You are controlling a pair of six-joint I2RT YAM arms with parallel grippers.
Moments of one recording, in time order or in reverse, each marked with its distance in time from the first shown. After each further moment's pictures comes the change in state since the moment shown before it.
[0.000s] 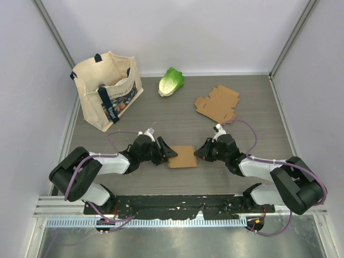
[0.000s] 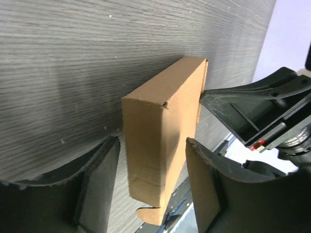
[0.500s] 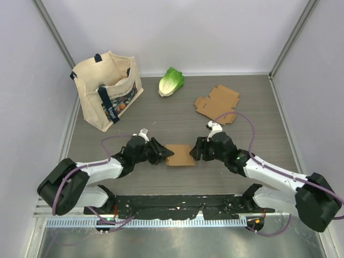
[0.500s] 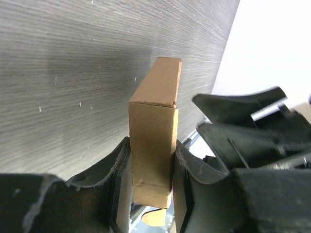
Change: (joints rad) left arm 0.022 -0.136 -0.055 0.010 0.022 -0.155; right arm 0.128 -0.194 0.136 -0.377 0.165 -0.153
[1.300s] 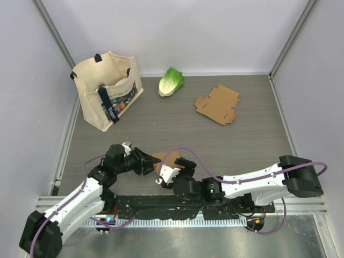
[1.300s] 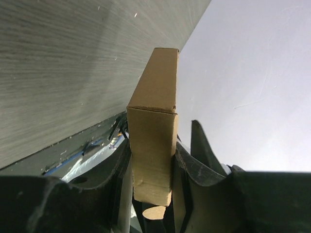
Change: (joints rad) left arm 0.173 -0.596 -0.137 -0.461 0.230 -0.333; right arm 0.903 0.220 0.240 0.004 0.910 -0.738
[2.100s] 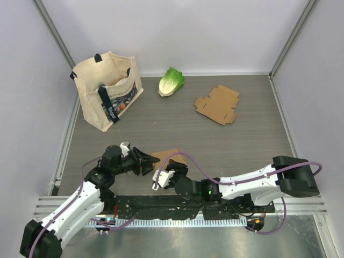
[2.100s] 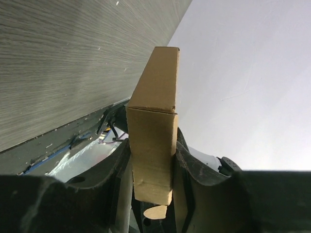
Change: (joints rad) left arm 0.002 -0.105 -0.005 -0.054 0.032 -0.053; right arm -0.002 0.063 -0.039 0.331 -0.049 -0.268
